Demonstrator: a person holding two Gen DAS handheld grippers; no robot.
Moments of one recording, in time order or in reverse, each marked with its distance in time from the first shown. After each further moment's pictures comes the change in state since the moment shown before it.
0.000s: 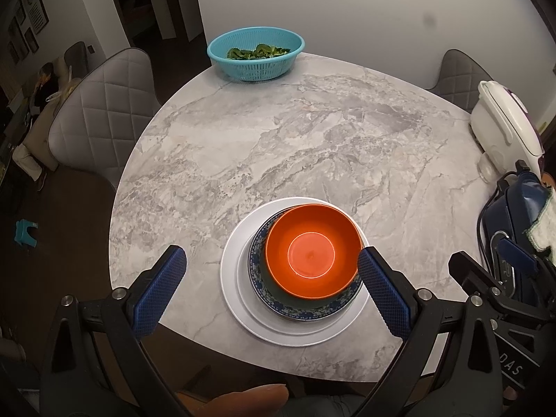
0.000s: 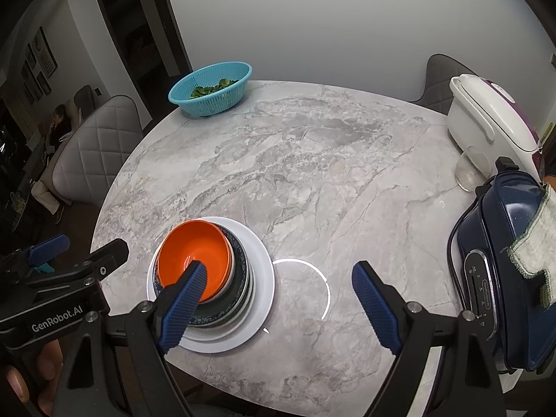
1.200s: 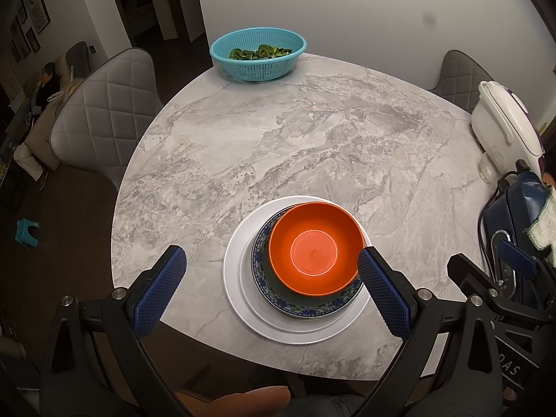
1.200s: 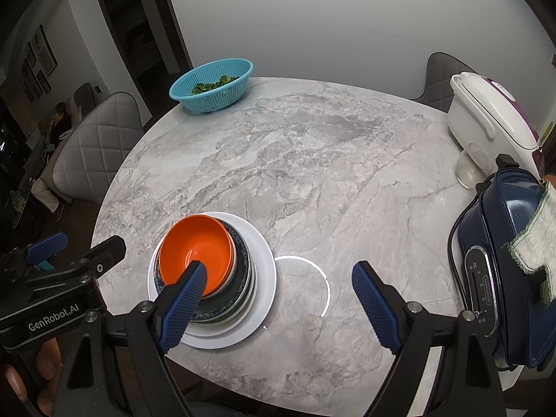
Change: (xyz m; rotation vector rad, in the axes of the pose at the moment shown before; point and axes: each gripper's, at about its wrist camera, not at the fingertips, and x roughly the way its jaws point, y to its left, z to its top) left arm 0.001 0.003 0.000 0.005 0.001 0.001; right arm 0.003 0.002 -0.002 -0.003 0.004 -0.001
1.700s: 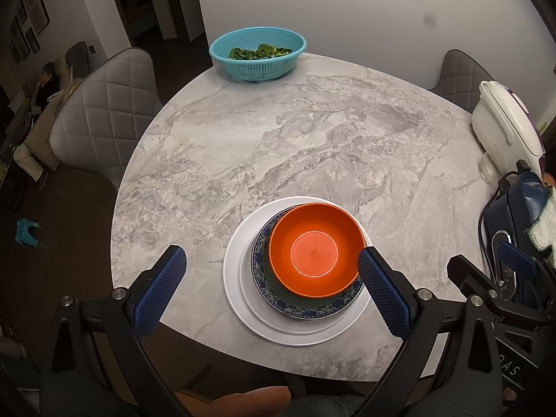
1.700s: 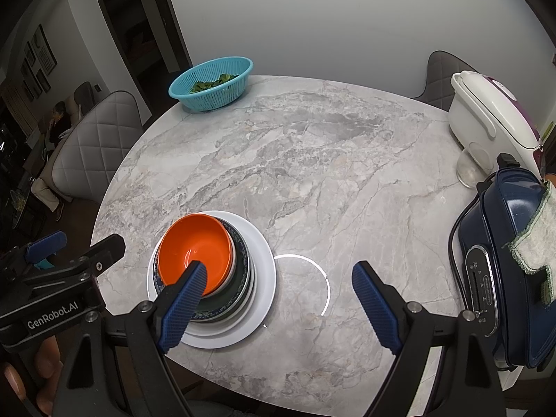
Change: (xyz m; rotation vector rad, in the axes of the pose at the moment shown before) left arm 0.000 0.000 -0.001 -0.001 -0.001 0.000; right arm 0.000 0.000 0.001 0.000 0.003 0.000
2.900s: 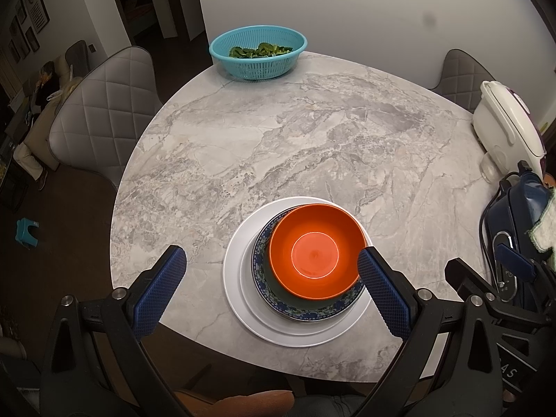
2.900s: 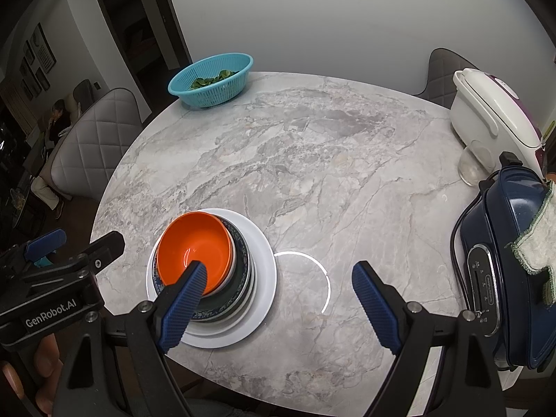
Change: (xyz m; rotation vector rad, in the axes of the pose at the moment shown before) left arm 0.001 0.002 0.000 -0.005 0.002 0.003; right arm 0.002 0.000 -0.001 -0.003 0.008 0.002
